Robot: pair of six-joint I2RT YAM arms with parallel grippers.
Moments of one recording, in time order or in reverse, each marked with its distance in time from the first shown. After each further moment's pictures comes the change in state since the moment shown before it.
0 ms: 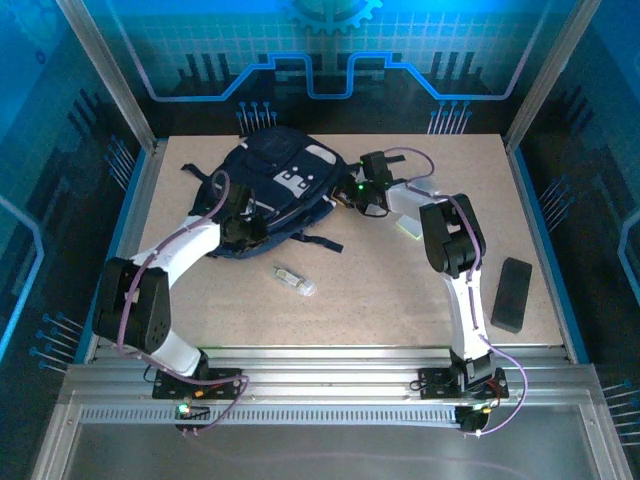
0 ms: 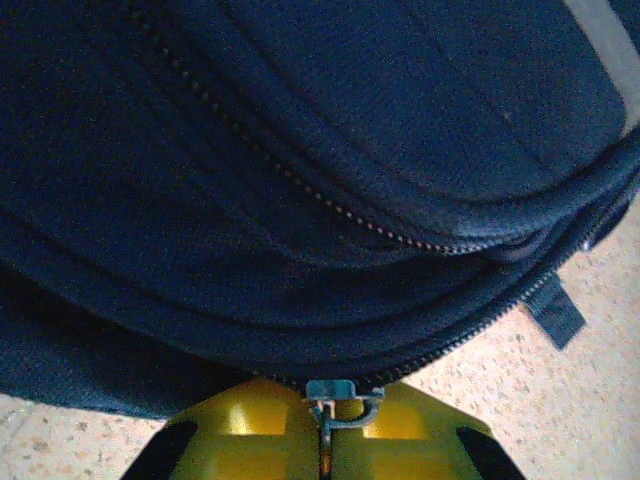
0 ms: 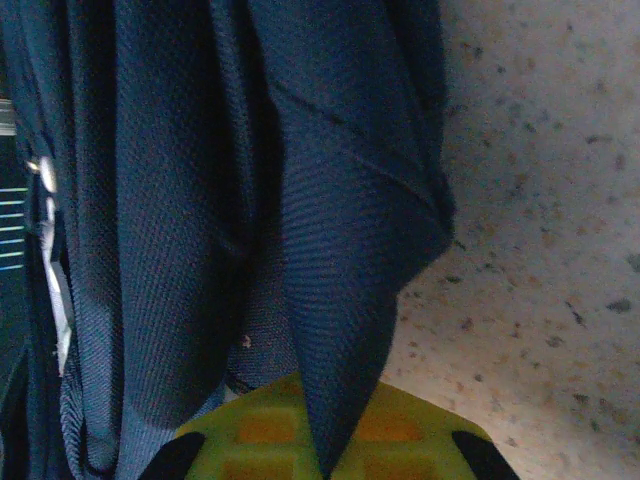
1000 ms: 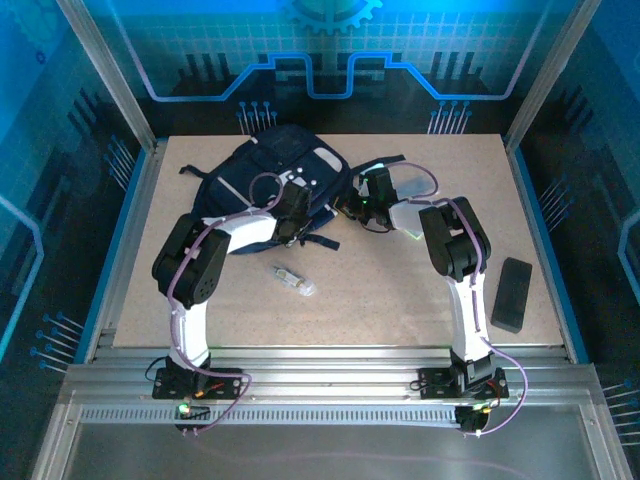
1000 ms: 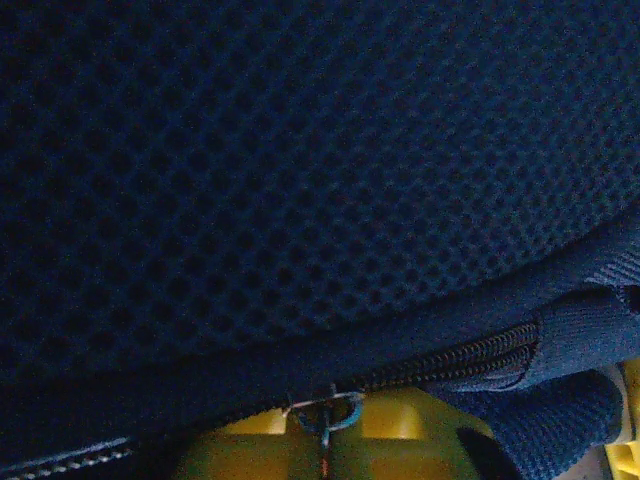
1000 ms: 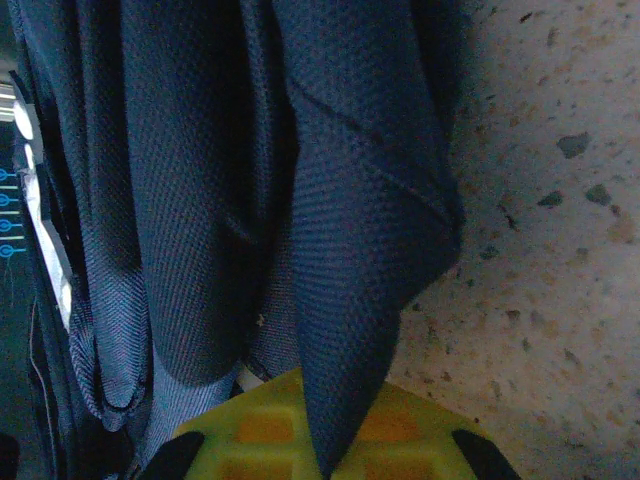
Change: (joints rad) left arm -0.222 0.423 0.206 0.301 -0.296 -0.595; right arm 0.013 -0.057 -0.270 0.303 -0.010 0.023
